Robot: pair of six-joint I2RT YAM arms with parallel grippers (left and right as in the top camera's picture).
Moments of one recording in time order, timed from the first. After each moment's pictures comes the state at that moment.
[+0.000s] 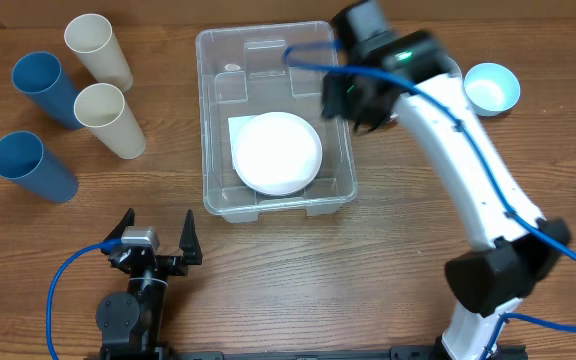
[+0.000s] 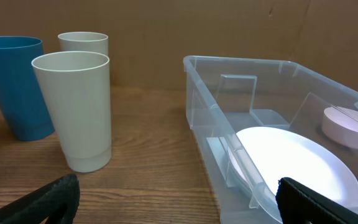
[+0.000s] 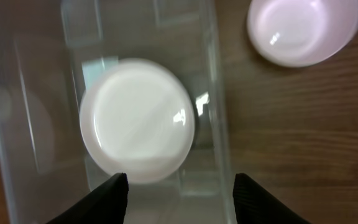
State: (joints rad) left arm 0.04 0.01 0.01 -0.07 0.11 -0.09; right arm 0.40 1.94 2.11 -1.33 -0.02 0.51
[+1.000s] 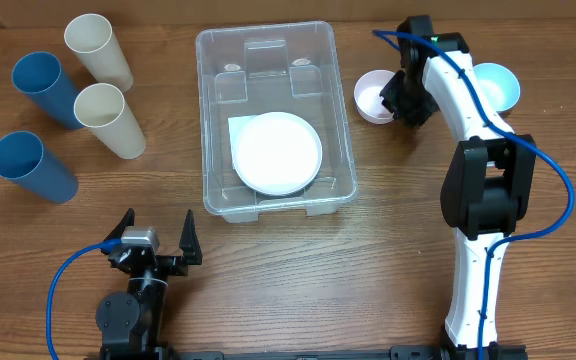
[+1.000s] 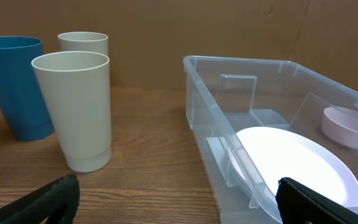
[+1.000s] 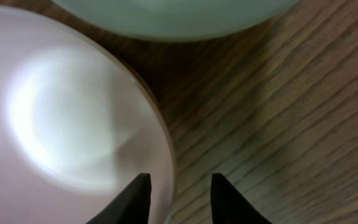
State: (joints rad) left arm 0.04 0.01 0.01 -0.07 0.11 -0.09; right arm 0.10 2.38 2.09 -1.16 0.05 0.82
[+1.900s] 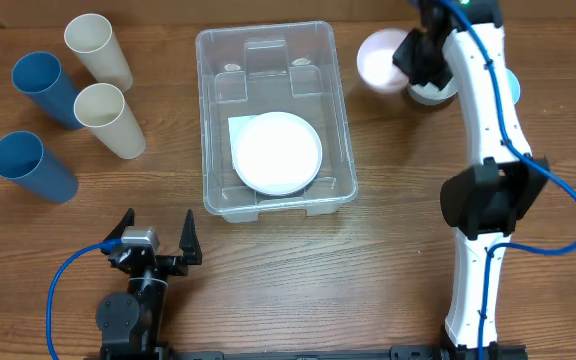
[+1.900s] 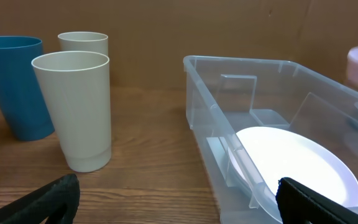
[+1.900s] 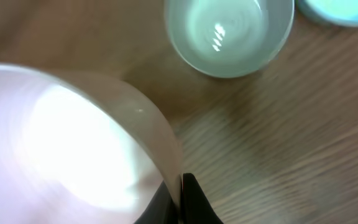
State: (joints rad) left arm 0.04 0.01 0.01 -0.06 0.11 -0.09; right arm 0.10 2.38 2.64 -1.52 0.05 0.74
